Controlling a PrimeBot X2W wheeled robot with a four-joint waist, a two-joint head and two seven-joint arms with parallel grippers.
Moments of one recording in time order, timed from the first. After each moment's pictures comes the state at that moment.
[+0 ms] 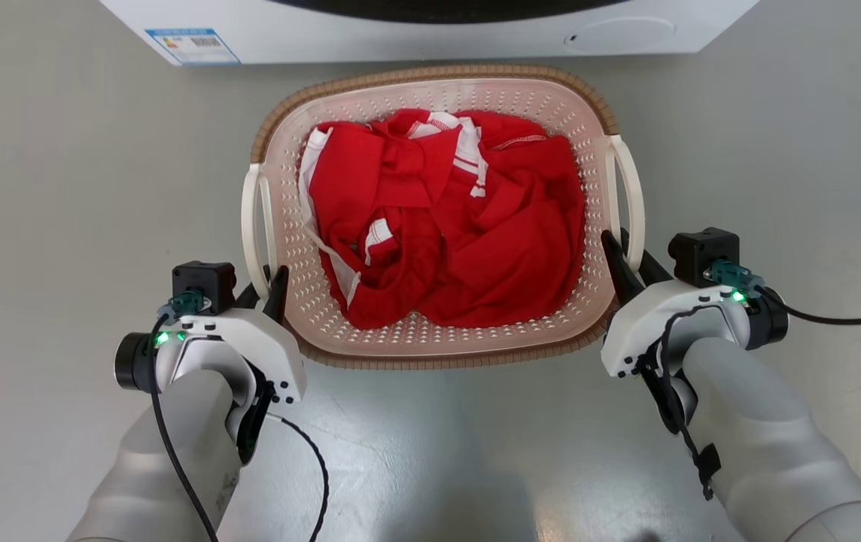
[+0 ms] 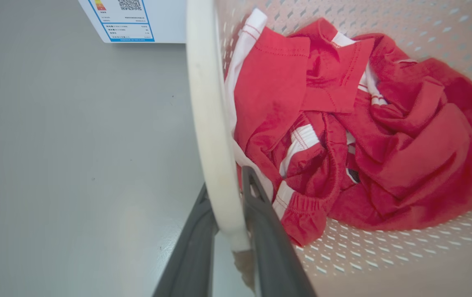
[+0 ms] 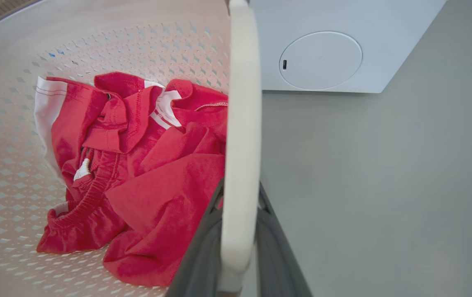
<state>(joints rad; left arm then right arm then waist) -0.80 0.08 -0.72 1.07 -0.75 -0.08 -0.24 -0.84 -0.01 0.44 1.08 0.46 0.14 -0.24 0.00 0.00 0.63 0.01</state>
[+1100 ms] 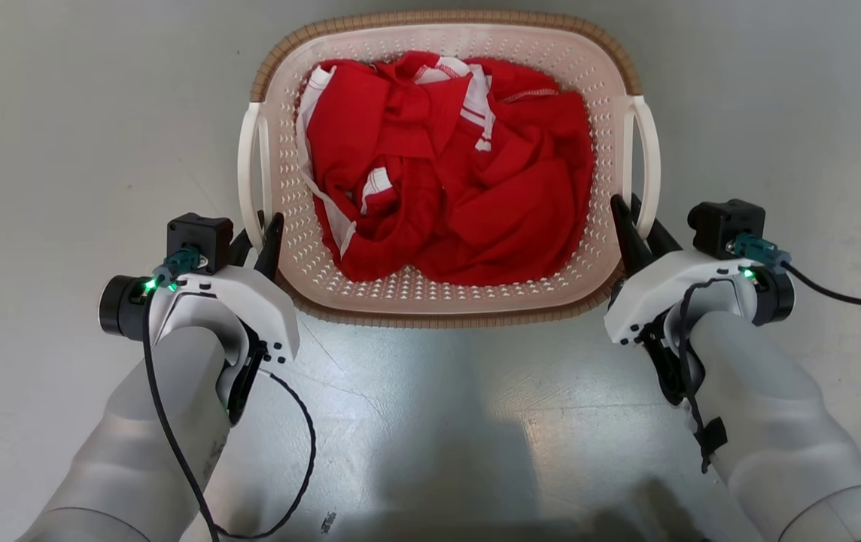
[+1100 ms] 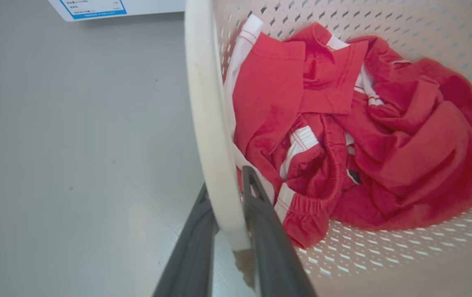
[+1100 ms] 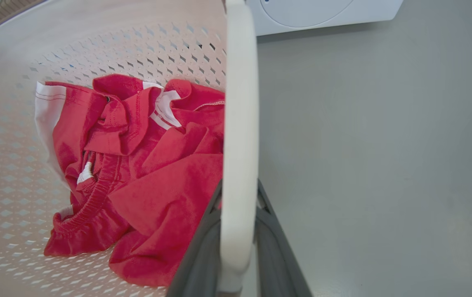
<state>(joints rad) -0.86 0.13 -0.76 0.99 -0.70 -0.05 -0.25 -0.86 -0.01 0.38 1.02 0.51 0.14 -0.24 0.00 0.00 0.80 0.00</state>
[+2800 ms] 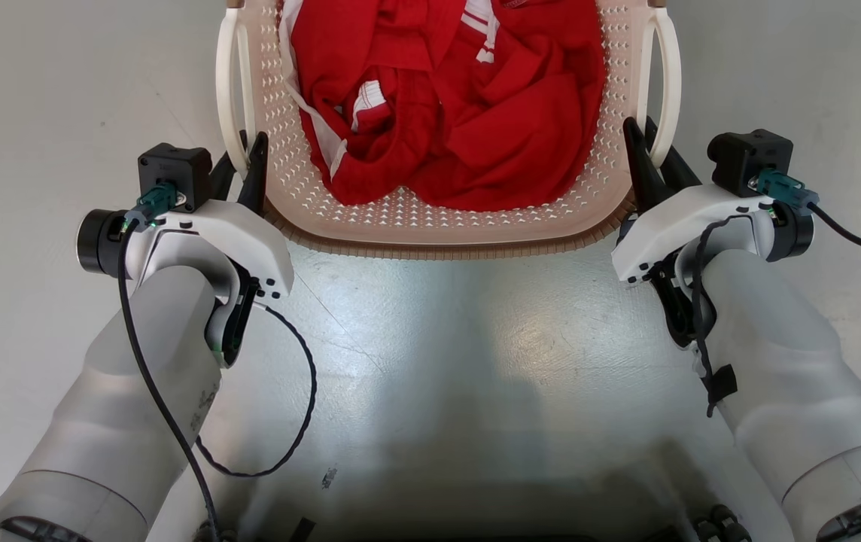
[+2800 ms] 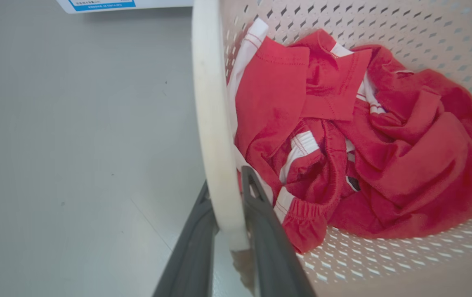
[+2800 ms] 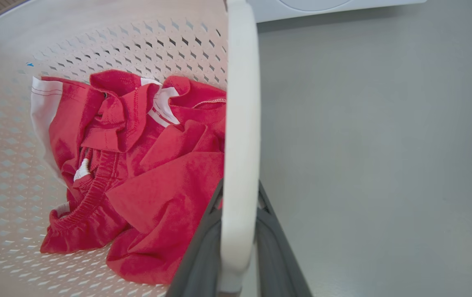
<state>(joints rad) -0.94 0.16 -0.73 0.88 -0.71 0.01 -0.25 -0.95 -0.02 0.32 0.98 0.45 0.14 -0.24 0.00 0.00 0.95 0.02</state>
